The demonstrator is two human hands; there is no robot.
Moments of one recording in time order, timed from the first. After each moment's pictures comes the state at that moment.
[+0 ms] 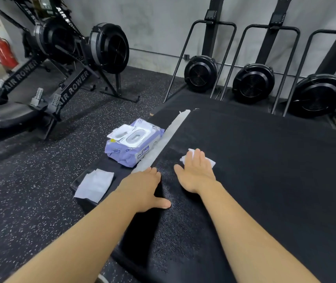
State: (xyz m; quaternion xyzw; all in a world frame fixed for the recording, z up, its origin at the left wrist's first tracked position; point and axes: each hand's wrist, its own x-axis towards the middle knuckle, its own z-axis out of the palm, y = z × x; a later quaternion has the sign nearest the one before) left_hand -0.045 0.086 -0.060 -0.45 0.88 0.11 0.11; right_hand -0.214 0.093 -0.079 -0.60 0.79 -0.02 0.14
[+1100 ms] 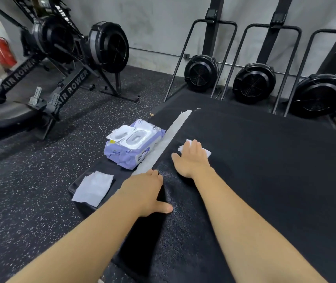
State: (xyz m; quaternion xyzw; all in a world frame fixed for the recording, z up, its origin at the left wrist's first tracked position) left_hand -0.048 0.083 -0.060 -0.45 0.88 0.08 0.13; right_hand -0.216 0.046 -0.075 -0.59 0.79 -0.04 0.13
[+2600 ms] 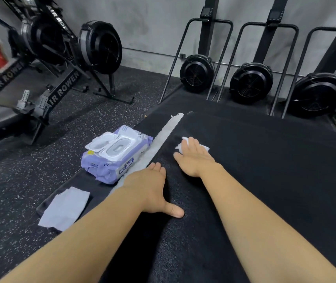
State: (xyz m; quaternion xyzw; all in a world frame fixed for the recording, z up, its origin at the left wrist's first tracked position) left_hand -0.106 0.040 -0.060 -0.45 0.88 0.11 0.11; right_hand -0.279 0.006 -0.080 -0.63 0.76 -0.03 0.16
